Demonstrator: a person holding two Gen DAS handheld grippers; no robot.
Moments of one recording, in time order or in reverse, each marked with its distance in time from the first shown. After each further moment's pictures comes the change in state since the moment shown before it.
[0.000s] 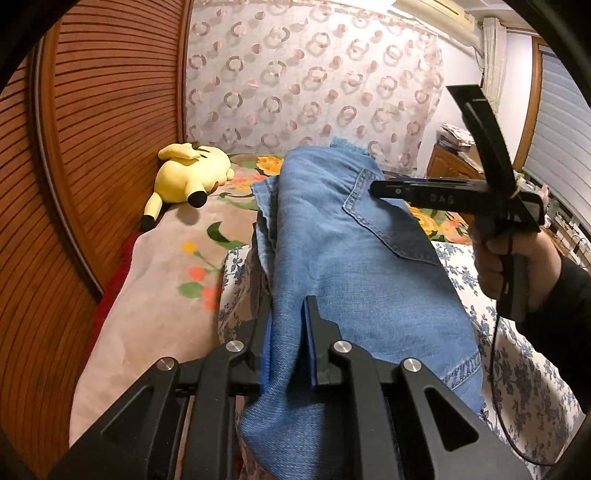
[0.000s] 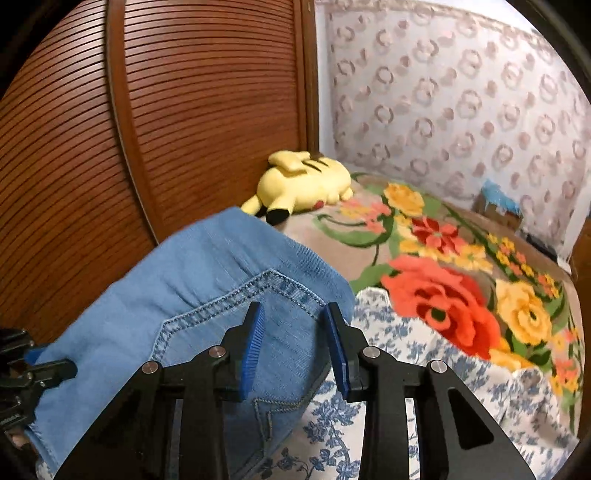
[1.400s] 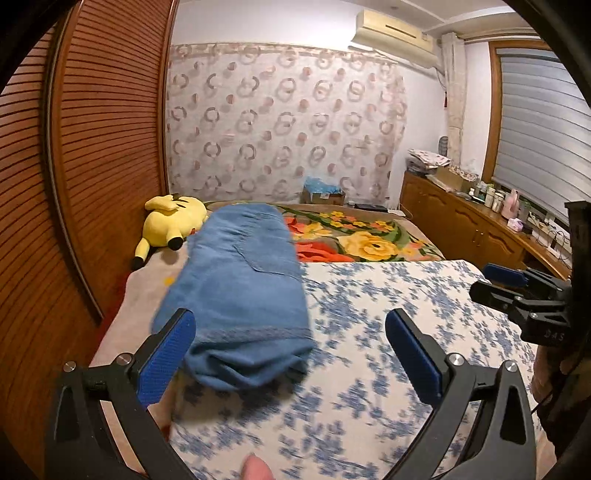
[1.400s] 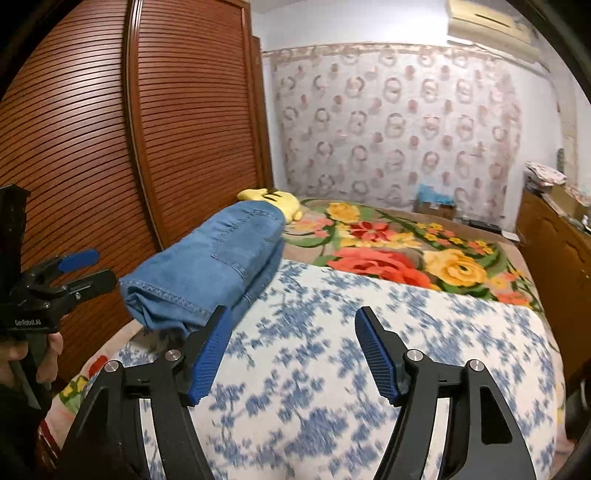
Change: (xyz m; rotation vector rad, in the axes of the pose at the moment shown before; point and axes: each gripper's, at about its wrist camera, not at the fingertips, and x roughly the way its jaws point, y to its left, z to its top) left arm -0.127 -0.119 -0.031 0.068 -0.169 -0.029; right arm -0.328 0.068 -0.184 0.137 -0.182 -0.160
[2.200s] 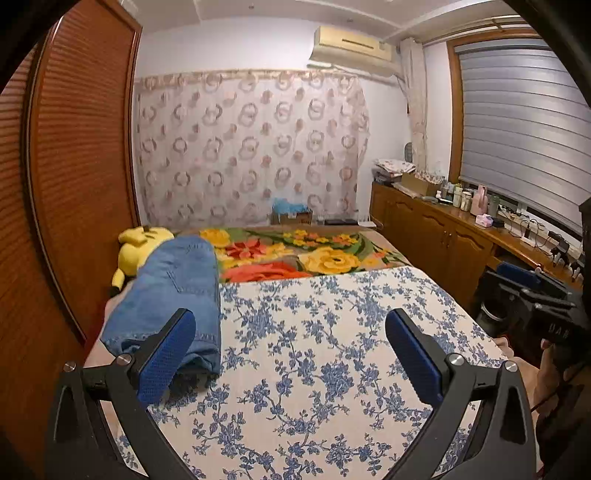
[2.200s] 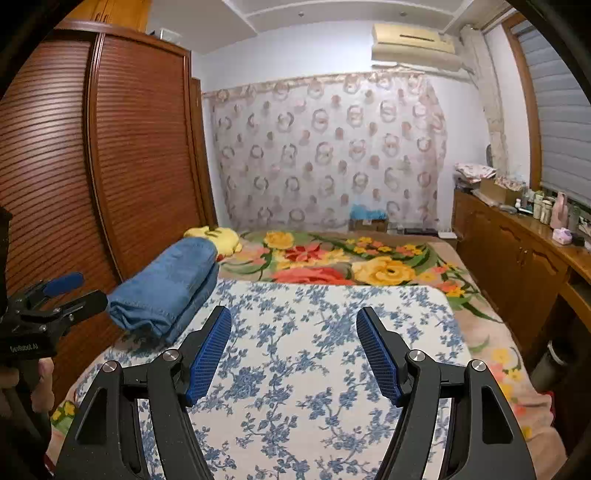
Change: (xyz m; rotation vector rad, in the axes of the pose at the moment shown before) left arm -0.064 -0.113 -0.001 0.088 -0.097 -0.062; right arm -0.164 0.008 -0.029 0.111 -0.144 -0.203
